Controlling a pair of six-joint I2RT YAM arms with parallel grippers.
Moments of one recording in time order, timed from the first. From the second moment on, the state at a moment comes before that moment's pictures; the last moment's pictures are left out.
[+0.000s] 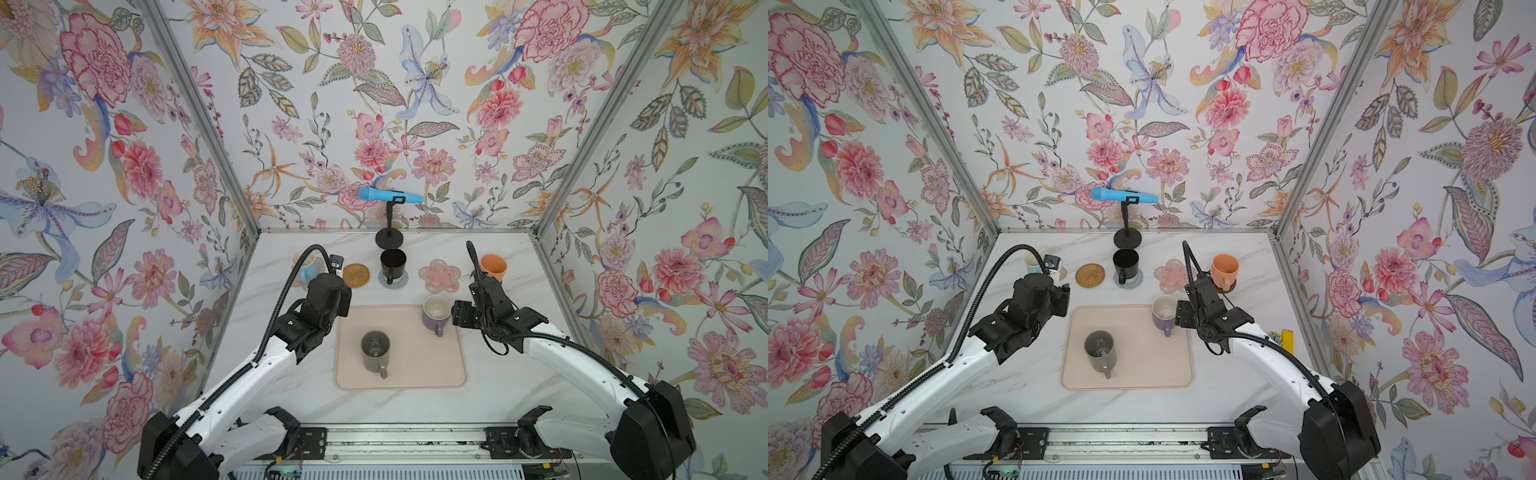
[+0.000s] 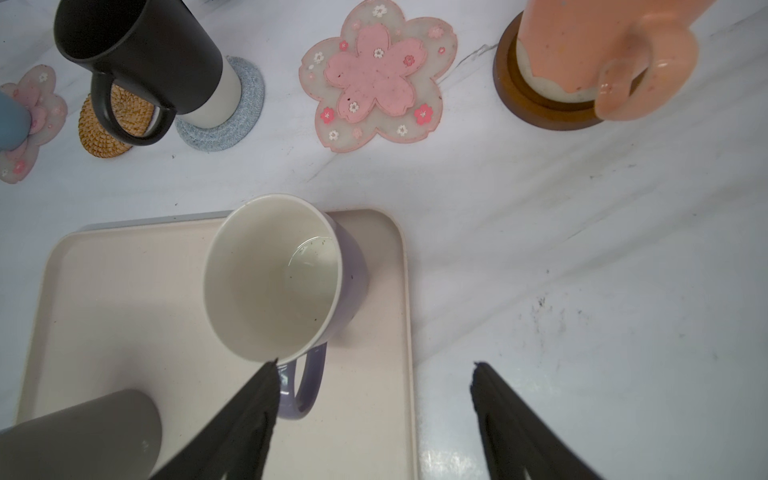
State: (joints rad) left arm -0.57 1.09 0.88 -0.35 -0.45 -0.08; right arm 0.54 1.21 0.83 -0.51 0.17 0.53
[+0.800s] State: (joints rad) left arm -0.49 1.09 0.84 -0.30 -0.56 -0.21; right arm 0.61 1.23 0.78 -0.53 0.15 0.55
